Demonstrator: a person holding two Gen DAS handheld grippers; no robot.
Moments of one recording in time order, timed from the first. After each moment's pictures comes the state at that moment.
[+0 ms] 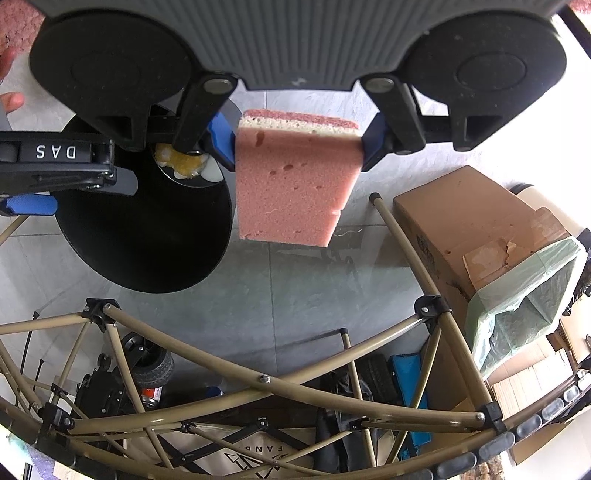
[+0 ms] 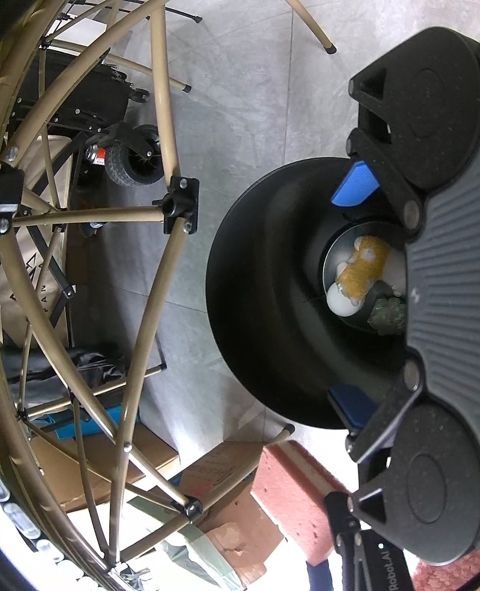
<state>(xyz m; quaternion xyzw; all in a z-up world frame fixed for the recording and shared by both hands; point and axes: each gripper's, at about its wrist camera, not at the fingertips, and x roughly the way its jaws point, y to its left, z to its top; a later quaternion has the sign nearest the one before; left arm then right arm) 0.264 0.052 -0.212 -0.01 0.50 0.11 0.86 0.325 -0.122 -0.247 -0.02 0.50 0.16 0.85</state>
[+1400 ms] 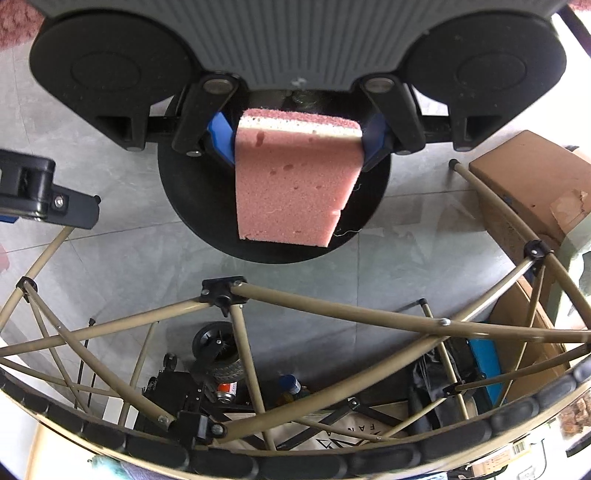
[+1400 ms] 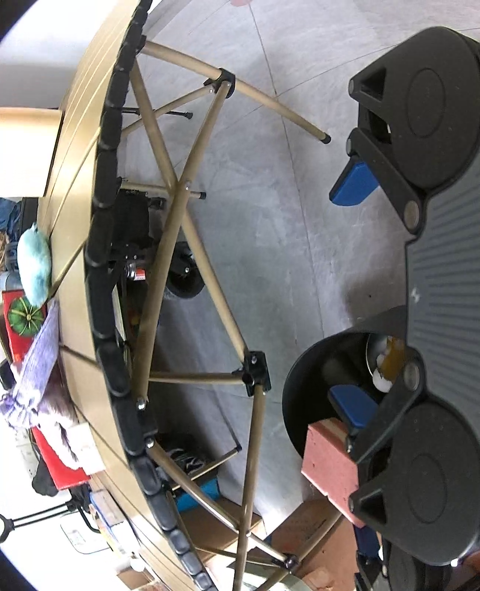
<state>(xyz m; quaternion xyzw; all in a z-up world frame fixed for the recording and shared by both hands) 0.310 -0.059 -0.206 0.00 0.49 0.03 0.87 0.311 -0.245 -0.181 0.04 0.45 0.03 0.89</state>
